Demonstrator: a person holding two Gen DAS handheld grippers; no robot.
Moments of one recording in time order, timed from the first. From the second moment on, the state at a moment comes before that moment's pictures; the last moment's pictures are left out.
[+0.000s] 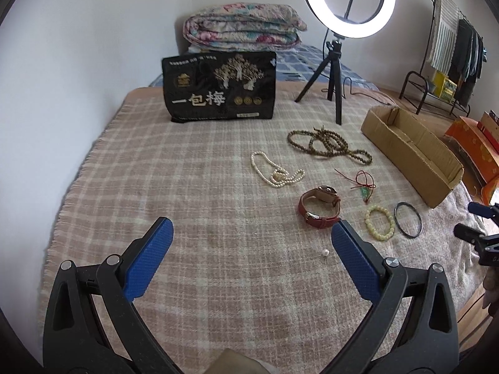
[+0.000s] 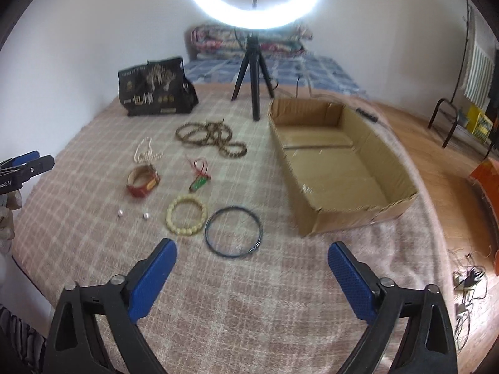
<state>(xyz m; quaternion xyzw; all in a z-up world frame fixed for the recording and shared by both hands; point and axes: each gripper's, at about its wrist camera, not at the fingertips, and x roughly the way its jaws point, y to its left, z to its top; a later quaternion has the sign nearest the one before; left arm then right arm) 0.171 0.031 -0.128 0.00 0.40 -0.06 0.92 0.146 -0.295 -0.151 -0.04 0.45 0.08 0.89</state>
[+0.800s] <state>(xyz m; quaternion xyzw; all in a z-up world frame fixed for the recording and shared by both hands) 0.260 -0.018 -0.205 -0.05 0.50 -0.15 0.85 0.195 -0.276 -0.224 -0.05 0.51 0.08 0.85</state>
